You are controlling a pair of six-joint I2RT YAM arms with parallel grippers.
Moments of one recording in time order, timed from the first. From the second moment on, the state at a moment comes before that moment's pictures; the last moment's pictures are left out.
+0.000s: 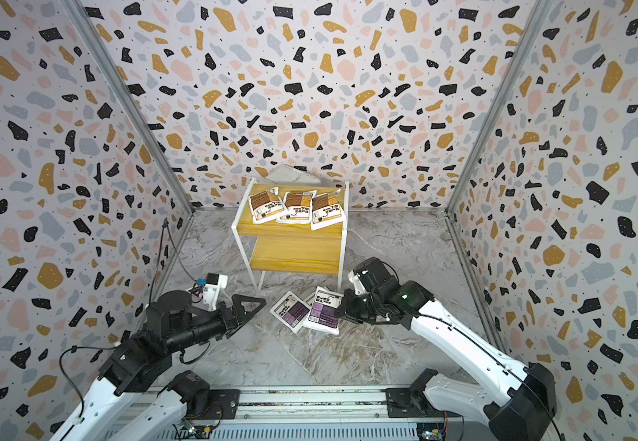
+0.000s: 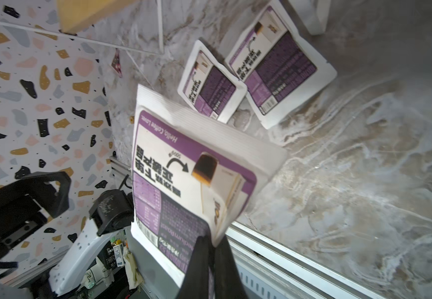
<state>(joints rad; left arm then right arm) -0.52 0.50 0.71 -0.63 0.41 -1.07 0.73 1.12 1.02 -0.79 -0.40 0.90</state>
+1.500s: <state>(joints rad) -0.51 0.83 0.67 -0.19 0.50 -1.23 0.81 1.41 1.30 -0.64 -0.37 0.96</state>
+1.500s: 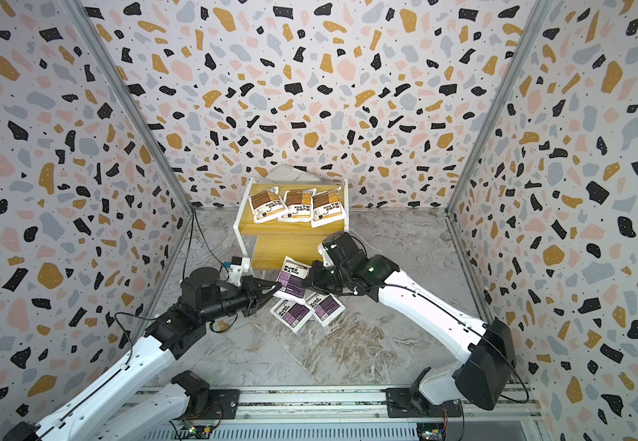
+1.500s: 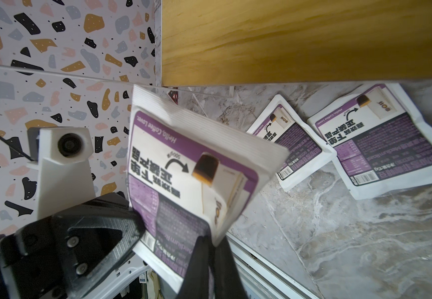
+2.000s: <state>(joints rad) -0.40 0.82 0.67 -0.23 0.44 -1.18 0.82 1.22 1.23 -0.66 -0.35 0.94</state>
